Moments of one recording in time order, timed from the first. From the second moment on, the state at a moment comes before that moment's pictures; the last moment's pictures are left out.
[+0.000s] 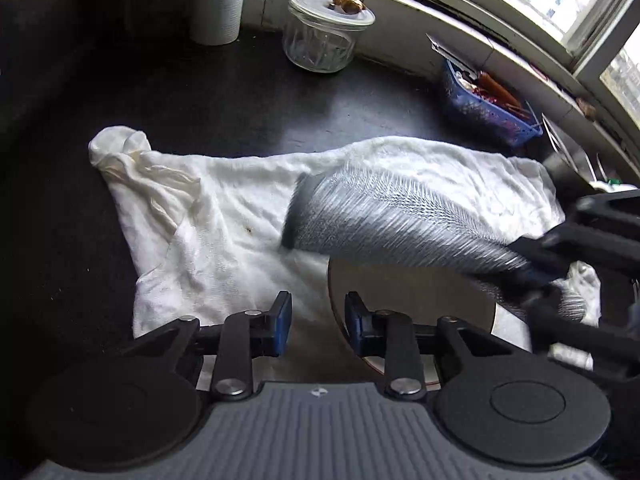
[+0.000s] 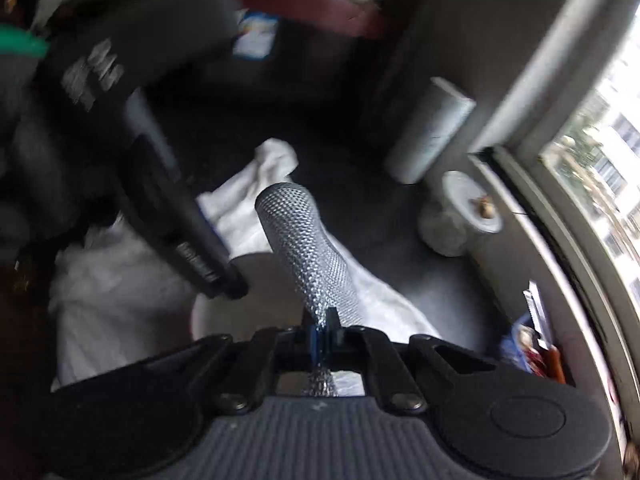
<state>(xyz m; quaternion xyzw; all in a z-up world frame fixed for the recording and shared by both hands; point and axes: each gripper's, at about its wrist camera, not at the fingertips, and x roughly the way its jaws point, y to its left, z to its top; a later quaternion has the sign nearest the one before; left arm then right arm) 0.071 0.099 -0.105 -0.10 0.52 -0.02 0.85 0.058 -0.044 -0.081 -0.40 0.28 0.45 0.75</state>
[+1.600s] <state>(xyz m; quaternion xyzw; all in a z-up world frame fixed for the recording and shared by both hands) 0.084 0.075 -0.103 -0.08 0.55 -0.06 0.83 0.092 -0.053 -0.111 -0.35 0.39 0.45 0.72</state>
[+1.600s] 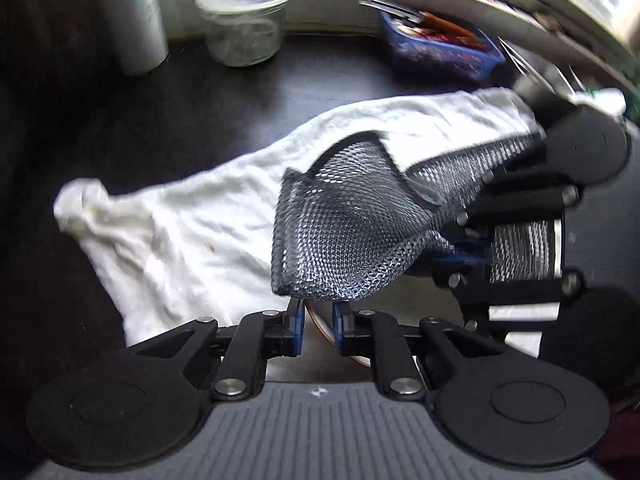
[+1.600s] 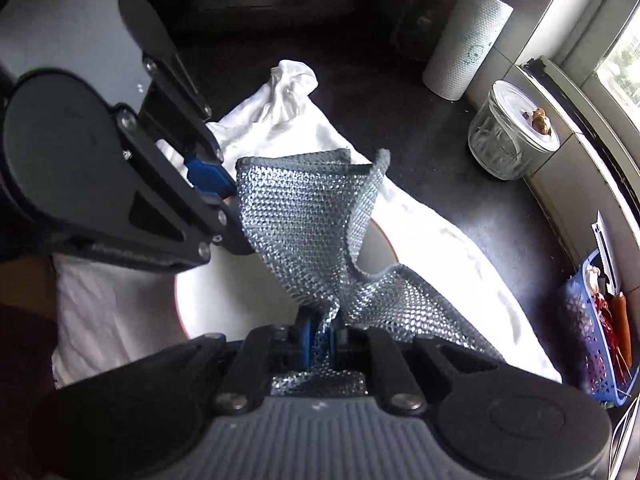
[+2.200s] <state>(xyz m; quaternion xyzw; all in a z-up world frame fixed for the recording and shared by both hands) 0.024 0.121 -0.148 -0.52 0.53 0.07 0.66 0.112 -0.072 -0.117 -0.11 0.54 0.44 0.71</state>
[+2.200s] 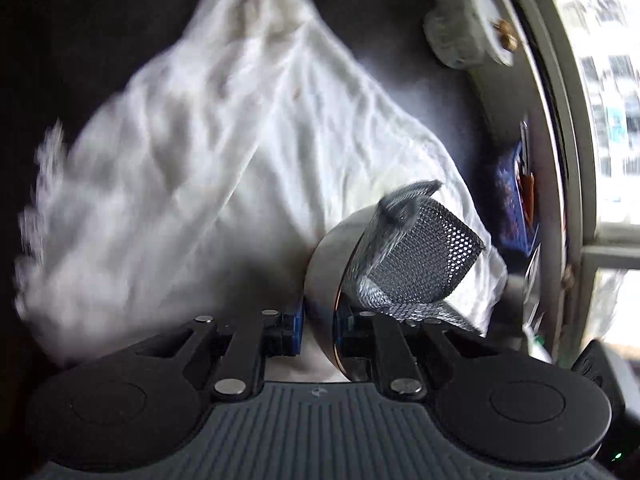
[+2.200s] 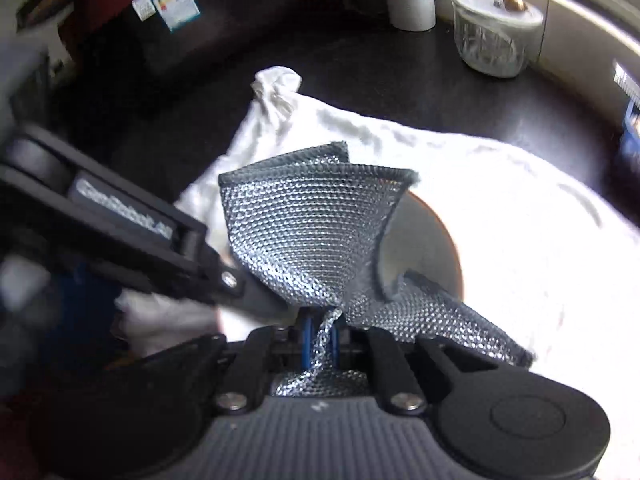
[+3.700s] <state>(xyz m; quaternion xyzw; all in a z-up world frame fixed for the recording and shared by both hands) 0.070 0.039 -0.093 0.01 0.54 -0.07 0.84 0.082 -0.065 -0.099 -0.31 0.43 0.42 0.74</state>
